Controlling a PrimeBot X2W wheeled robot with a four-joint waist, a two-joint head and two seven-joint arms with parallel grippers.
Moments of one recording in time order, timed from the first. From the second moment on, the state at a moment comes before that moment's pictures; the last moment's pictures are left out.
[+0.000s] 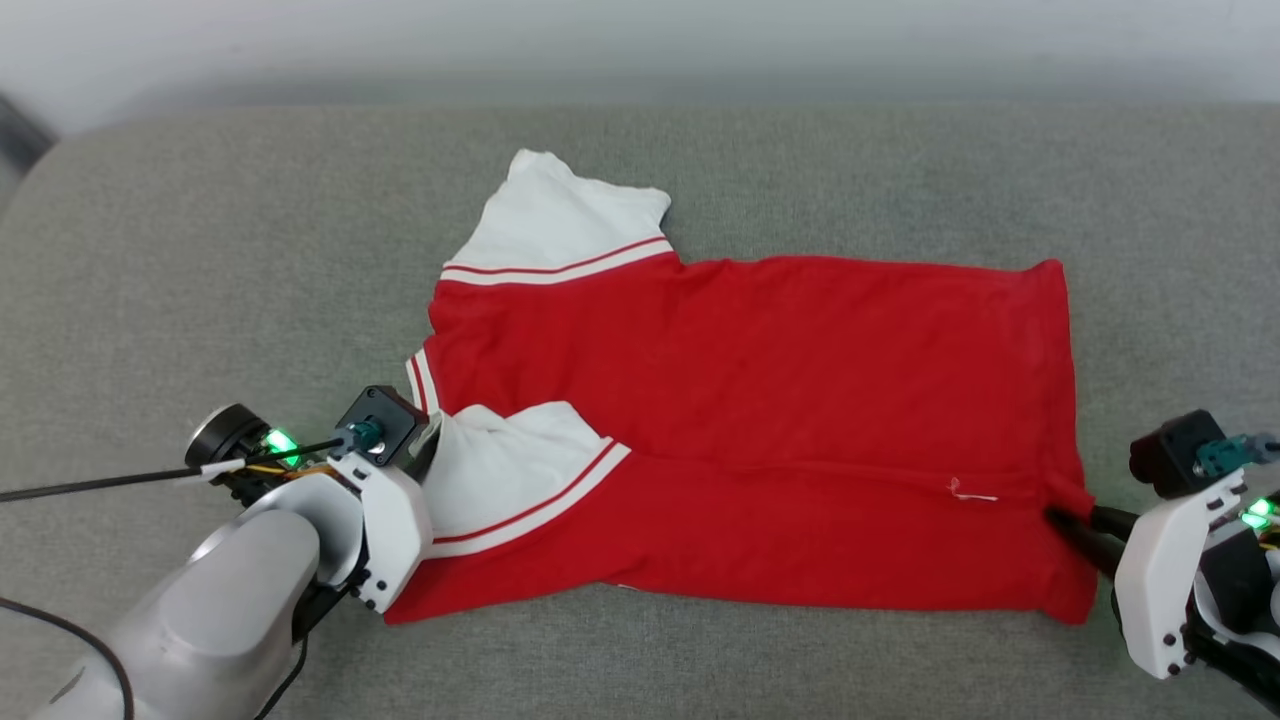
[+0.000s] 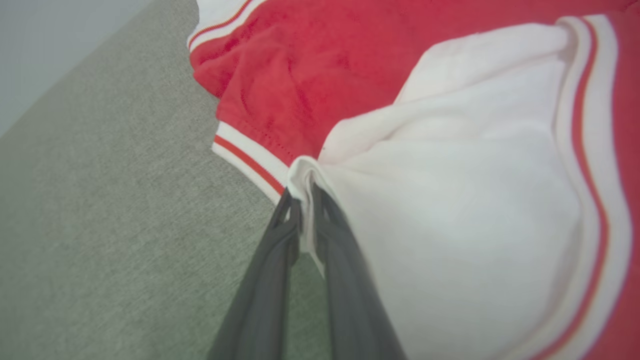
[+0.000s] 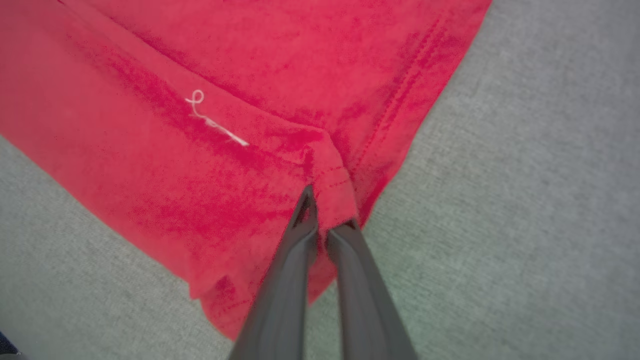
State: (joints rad) left arm -0.71 0.51 -0.97 0.75 -0.54 -0.13 -0.08; right arm -0.46 -0.78 0.79 0.33 0.82 0.13 0.22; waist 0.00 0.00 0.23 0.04
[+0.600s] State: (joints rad) left arm -0.81 0.66 -1.06 0.50 -0.76 -0.13 0.32; right arm -0.32 -0.75 0.70 0.28 0.78 0.13 0.18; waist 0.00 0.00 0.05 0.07
